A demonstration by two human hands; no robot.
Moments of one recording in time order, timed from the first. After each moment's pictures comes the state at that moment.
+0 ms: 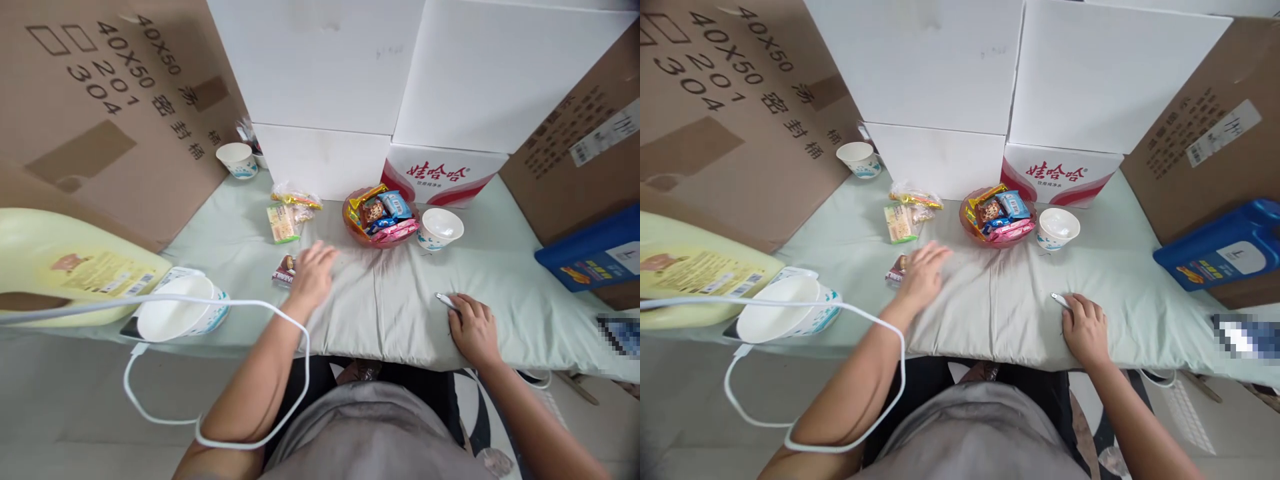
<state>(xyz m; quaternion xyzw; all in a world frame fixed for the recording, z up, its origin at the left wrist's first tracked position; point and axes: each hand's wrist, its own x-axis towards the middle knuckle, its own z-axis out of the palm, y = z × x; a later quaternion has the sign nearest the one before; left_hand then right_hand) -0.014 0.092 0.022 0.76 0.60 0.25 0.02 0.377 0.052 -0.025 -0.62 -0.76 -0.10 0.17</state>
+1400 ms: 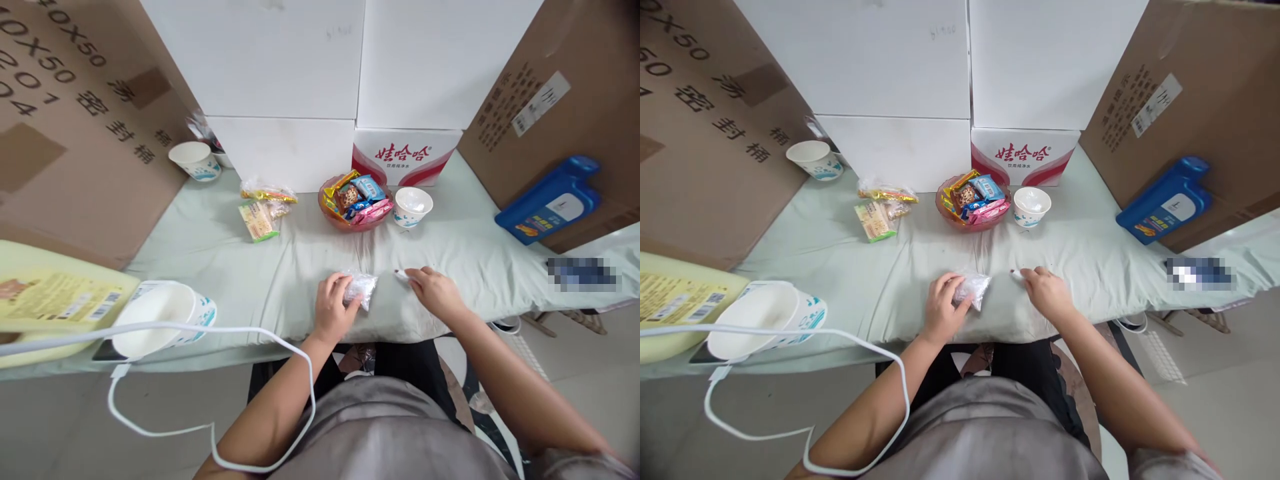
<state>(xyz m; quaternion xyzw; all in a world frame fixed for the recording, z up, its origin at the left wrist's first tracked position) 0.059 0.019 -0.023 0.72 0.53 0.45 0.05 0.313 0.048 0.033 -0.63 -0.78 0.02 0.01</state>
